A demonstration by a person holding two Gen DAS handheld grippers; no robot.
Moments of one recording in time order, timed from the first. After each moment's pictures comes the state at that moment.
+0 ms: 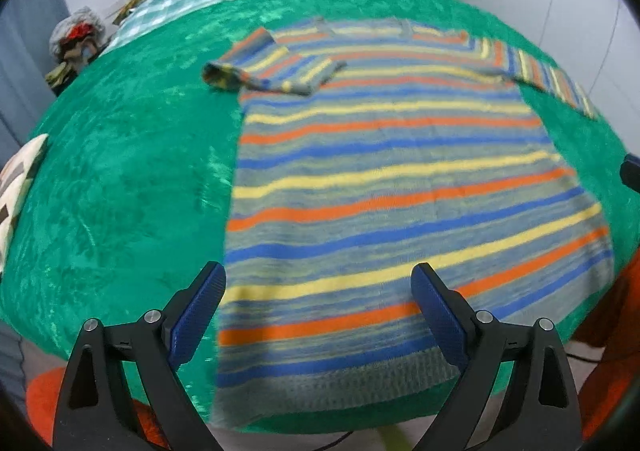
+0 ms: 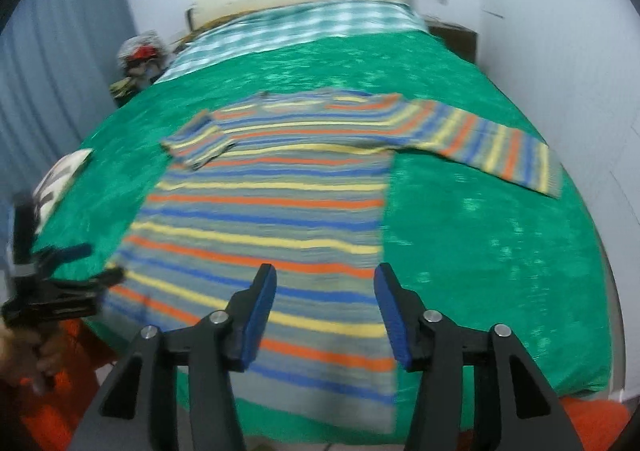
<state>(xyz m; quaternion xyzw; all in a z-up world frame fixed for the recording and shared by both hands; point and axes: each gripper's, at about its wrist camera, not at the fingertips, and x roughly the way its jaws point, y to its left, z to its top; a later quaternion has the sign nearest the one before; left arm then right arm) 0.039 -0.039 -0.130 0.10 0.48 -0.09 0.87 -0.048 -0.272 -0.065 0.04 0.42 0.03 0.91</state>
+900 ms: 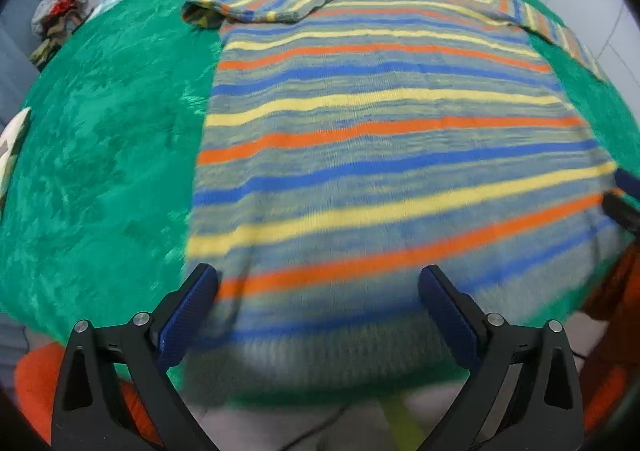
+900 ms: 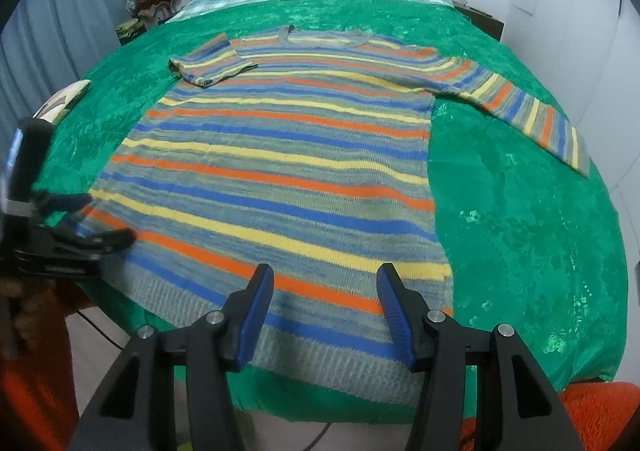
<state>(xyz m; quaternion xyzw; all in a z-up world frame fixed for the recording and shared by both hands) 0.022 -0.035 -0.144 0.09 0.55 -0.10 0.82 -0.056 -0.240 -0.118 -0.02 0.48 0.04 0.87</state>
